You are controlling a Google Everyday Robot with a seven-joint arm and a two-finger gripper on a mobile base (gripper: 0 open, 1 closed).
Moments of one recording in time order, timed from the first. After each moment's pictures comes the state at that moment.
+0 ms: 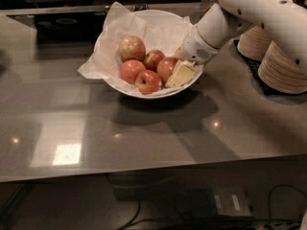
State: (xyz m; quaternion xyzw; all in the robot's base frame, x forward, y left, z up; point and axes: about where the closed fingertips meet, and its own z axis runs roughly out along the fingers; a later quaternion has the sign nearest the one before) arm 0.616 -0.066 0.858 -0.64 0.71 0.15 0.24
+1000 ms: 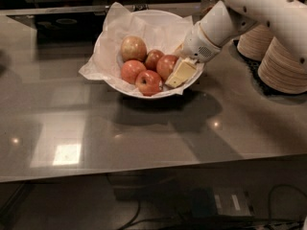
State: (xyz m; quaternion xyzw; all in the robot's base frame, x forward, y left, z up) arm 0.616 -0.070 0.869 -0.64 0.71 0.16 0.26
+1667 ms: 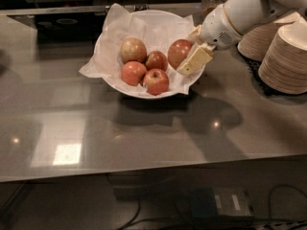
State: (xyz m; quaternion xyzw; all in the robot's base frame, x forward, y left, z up) arm 0.614 -0.097 0.919 -0.62 0.70 0.16 0.32
